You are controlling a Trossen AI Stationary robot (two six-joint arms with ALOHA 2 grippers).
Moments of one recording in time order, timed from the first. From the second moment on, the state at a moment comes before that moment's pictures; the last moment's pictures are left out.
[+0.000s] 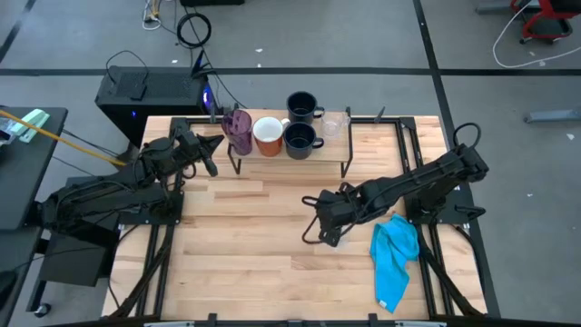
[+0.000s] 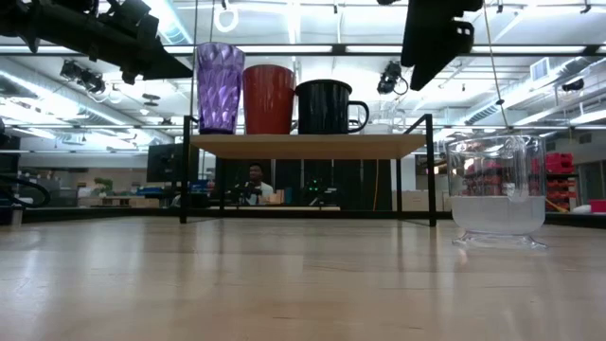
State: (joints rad) left arm 0.42 0.52 0.40 0.04 -0.26 0.04; right arm 0.34 1.62 1.40 -1.01 0.25 0.77
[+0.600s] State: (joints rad) left arm 0.42 0.52 0.40 0.03 -0.26 0.04; right arm 0.33 1.63 1.38 -1.27 0.17 0.89
